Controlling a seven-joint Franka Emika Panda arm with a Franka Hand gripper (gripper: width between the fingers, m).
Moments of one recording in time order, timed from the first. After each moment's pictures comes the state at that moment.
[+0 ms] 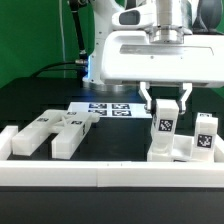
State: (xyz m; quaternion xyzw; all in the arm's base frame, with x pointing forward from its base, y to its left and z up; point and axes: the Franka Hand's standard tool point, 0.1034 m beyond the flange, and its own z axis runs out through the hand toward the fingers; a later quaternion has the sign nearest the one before) arm 0.609 0.049 0.090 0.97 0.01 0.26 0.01
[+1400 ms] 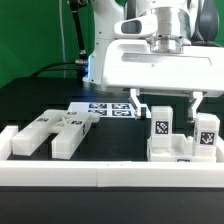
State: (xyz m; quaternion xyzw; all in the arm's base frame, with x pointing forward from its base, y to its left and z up) arm 0.609 0.050 0.081 0.96 0.03 0.29 0.02
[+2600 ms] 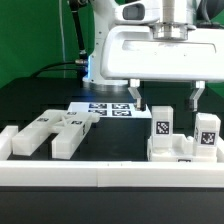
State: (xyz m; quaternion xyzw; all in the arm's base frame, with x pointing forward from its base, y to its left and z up) arm 0.611 0.049 0.097 0.99 0.05 0.16 0.01
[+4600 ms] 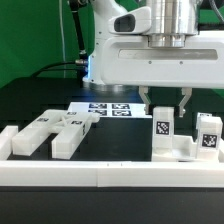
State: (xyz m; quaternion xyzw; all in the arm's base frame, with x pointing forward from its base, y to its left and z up) arm 0.602 0.050 0.086 0.98 -0.20 0.06 -0.02
